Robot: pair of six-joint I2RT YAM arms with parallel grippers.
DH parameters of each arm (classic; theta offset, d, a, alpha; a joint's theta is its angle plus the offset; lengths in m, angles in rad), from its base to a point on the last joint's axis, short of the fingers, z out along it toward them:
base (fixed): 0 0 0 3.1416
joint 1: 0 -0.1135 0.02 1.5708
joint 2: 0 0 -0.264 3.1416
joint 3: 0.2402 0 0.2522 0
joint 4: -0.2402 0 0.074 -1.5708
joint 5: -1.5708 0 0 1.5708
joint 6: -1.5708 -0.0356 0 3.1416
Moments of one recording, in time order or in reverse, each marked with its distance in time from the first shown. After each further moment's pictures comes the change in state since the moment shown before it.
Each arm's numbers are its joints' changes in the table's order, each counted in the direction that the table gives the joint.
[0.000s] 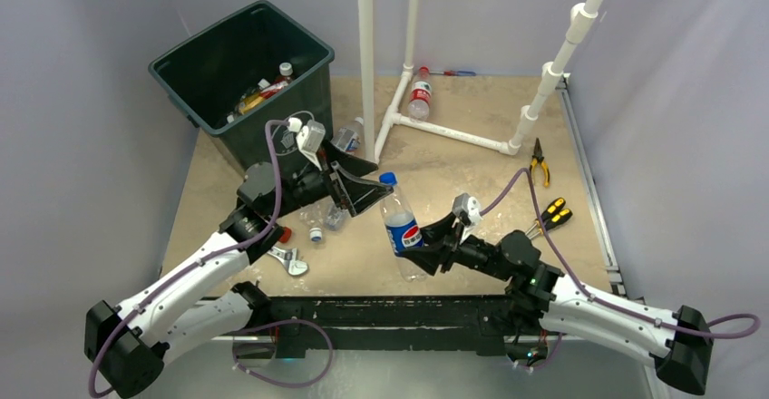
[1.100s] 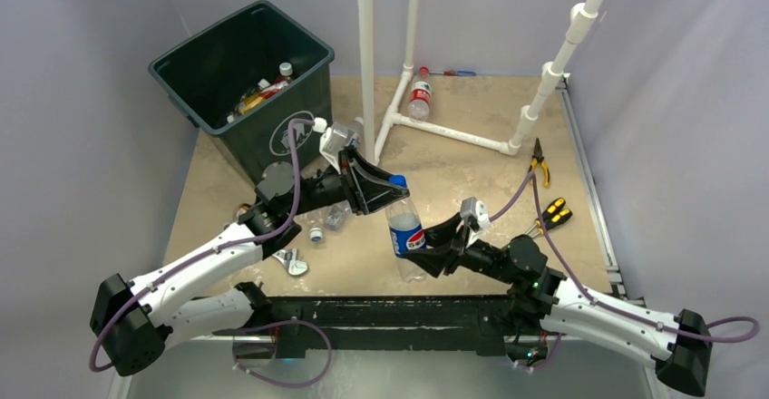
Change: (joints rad) left arm 0.115 0.125 0.042 0.162 -0.079 0.065; right arm -0.012 -0.048 -0.032 0.064 0.018 0.004
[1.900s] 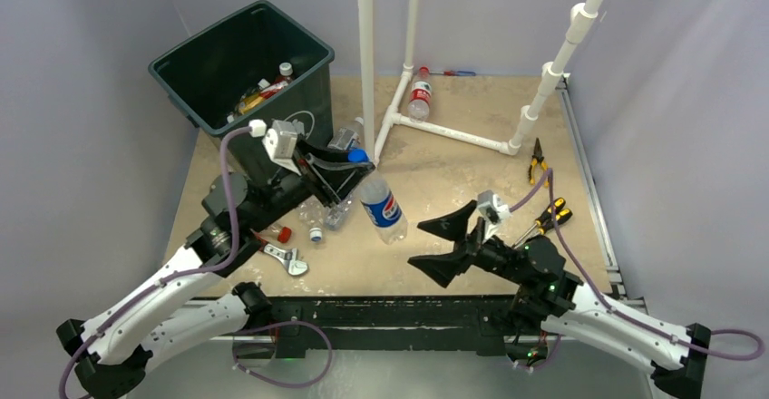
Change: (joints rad) left arm 0.039 -0.245 0.117 -0.322 0.339 -0.264; right arm 0.000 -0.103 0.071 -0.125 -0.008 -0.128
